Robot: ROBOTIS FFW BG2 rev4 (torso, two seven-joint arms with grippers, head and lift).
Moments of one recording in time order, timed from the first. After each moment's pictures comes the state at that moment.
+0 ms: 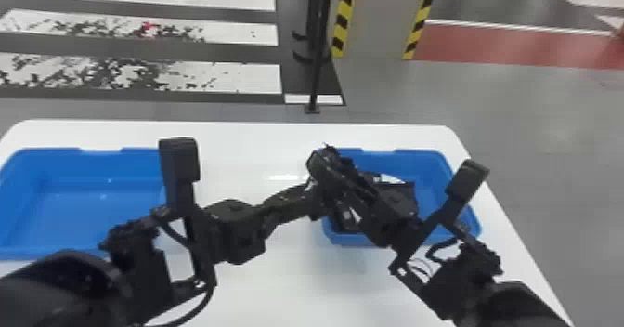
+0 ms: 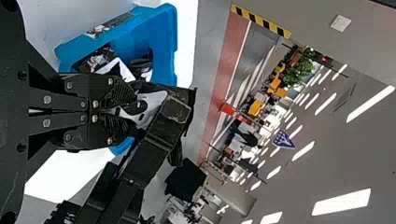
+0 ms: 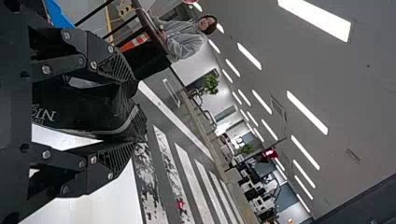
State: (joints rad) left arm 0.12 0.16 -0.21 -2.11 0.61 0.83 -0.36; right arm 0.27 -0.17 0.05 -2.03 -0.67 0.39 0.40
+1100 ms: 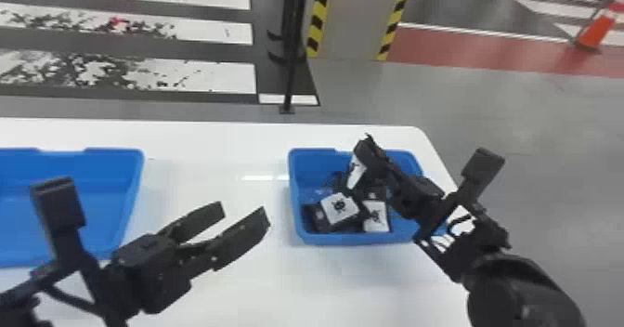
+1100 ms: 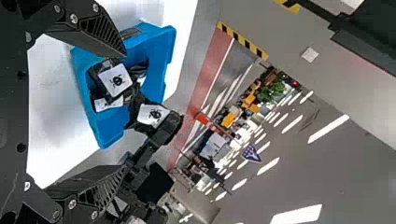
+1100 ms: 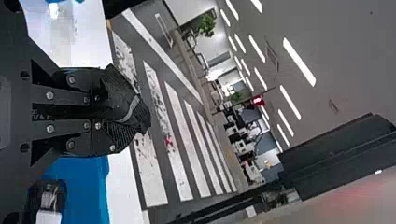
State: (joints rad) left arm 0.39 0.12 -0.03 -2.32 0.68 0.80 -0.38; right arm 0.14 -0.18 -0.16 -1.82 -0.57 0.37 0.40
